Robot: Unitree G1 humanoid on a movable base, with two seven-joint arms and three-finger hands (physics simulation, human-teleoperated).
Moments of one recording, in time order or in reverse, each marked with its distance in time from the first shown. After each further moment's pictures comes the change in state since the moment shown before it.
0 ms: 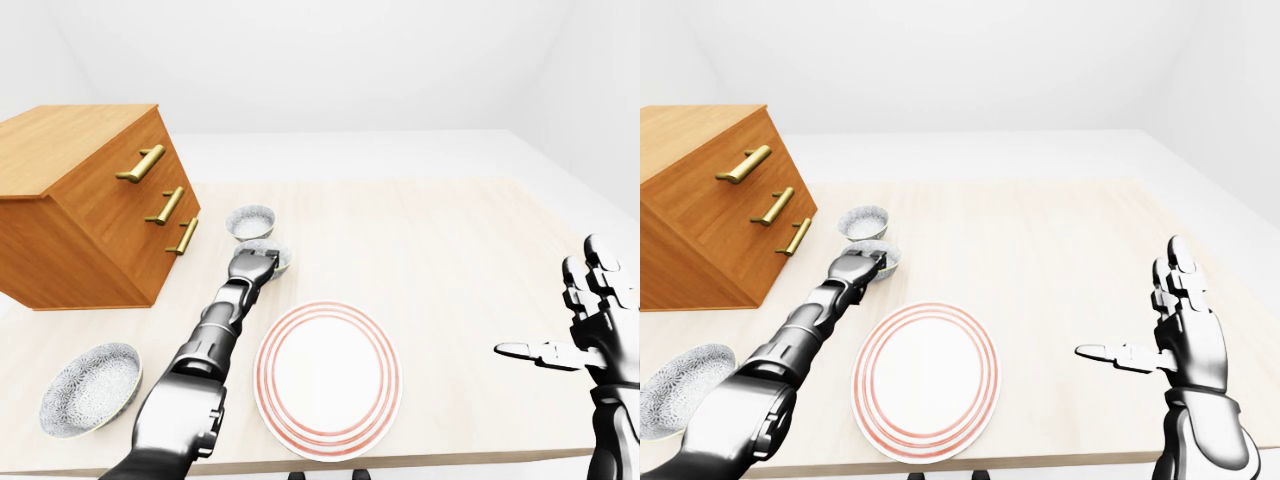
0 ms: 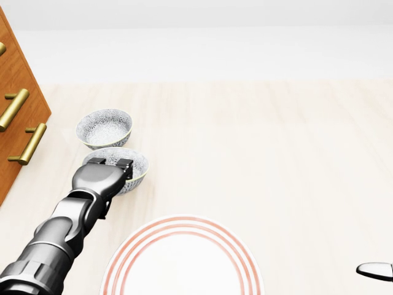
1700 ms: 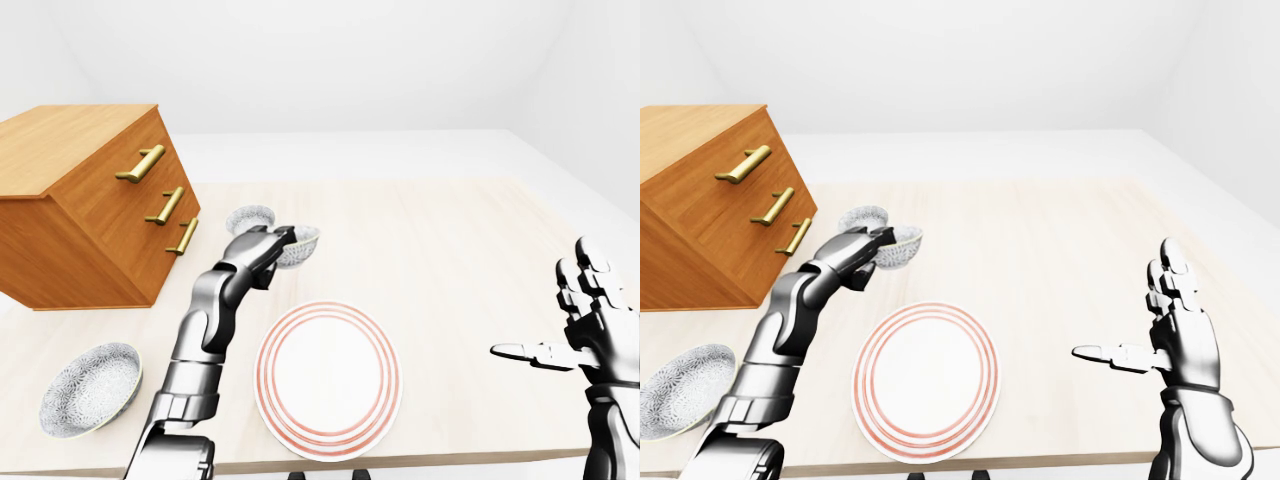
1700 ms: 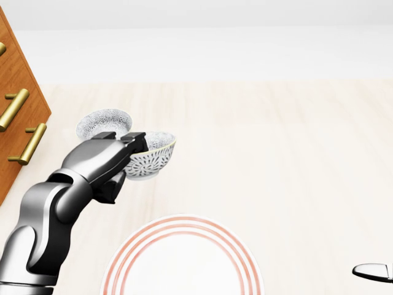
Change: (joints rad) left arm 0.290 -0.001 0.091 -0.958 -0.270 0.000 -0.576; right arm 0.001 0.001 0.014 0.015 -0.019 0.000 0.003
